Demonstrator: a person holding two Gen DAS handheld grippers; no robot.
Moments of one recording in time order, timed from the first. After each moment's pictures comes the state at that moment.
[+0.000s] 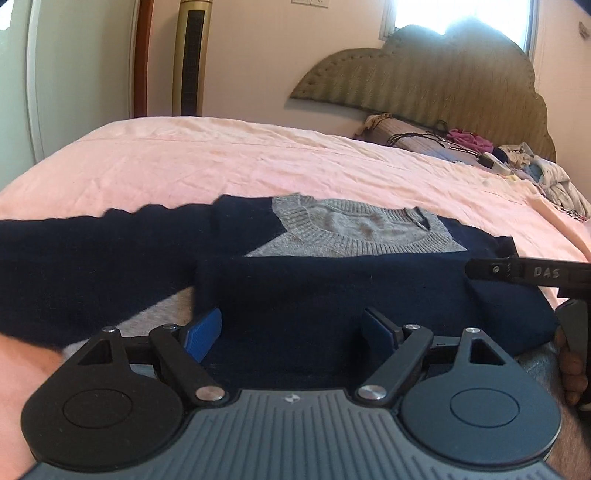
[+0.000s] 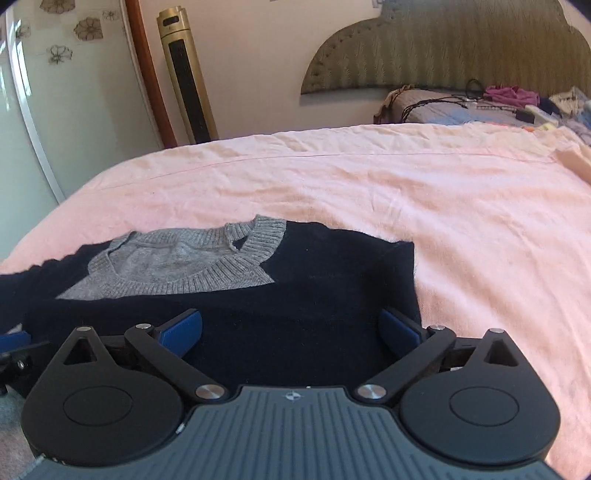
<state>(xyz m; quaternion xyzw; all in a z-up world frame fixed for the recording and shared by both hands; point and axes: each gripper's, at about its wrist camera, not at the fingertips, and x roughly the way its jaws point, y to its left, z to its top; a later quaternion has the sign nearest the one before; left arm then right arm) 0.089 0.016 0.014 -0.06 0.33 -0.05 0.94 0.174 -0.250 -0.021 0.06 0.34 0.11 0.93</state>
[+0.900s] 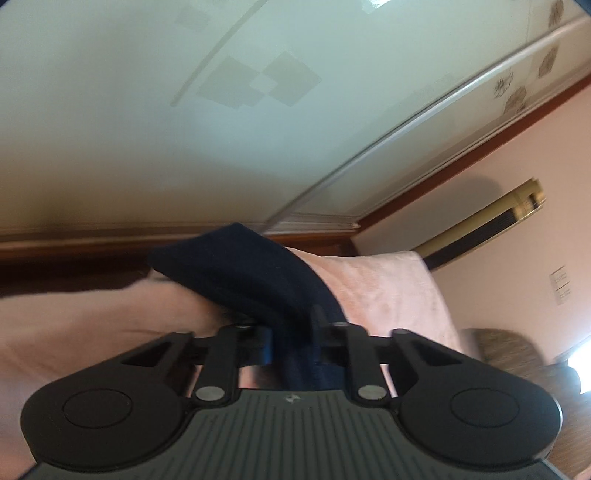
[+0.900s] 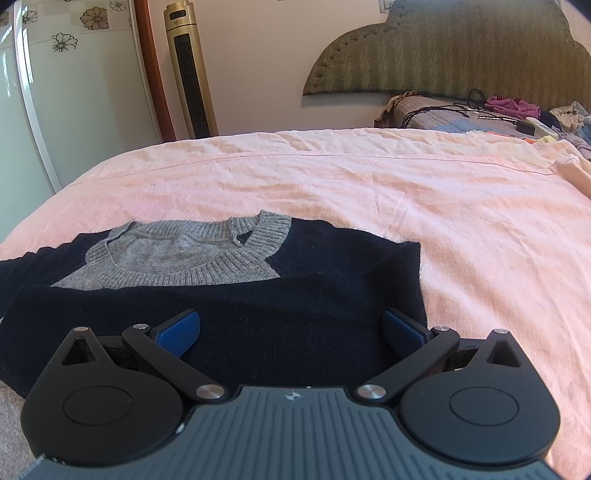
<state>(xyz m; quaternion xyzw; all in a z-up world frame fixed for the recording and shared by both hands) 0.065 0.372 -0.005 -0.47 0.20 0.26 0.82 0.173 -0.237 -0.018 0.03 0.34 0.10 0.94</state>
